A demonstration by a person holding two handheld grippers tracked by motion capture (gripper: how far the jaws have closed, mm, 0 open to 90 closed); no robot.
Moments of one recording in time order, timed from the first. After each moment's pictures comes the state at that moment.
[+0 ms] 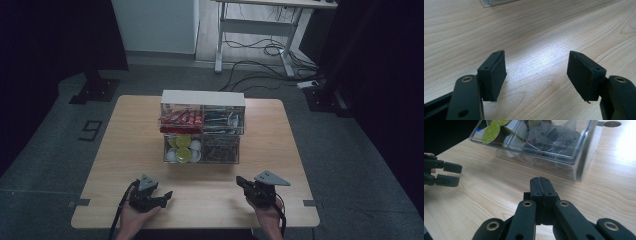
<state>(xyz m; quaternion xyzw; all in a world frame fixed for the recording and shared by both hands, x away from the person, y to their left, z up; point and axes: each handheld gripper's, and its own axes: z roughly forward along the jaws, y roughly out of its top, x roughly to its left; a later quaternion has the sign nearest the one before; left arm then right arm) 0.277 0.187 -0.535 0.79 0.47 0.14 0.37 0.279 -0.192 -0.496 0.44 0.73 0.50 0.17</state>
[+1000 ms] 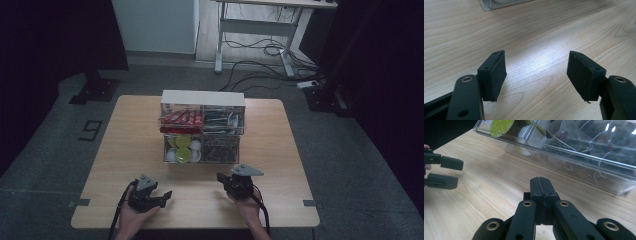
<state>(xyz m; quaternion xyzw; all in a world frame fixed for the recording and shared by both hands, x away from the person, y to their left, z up) 0.275 0.189 -0.530 0.79 0.46 0.14 0.38 0.311 -0.137 -0.511 0.42 0.76 0.48 0.14</state>
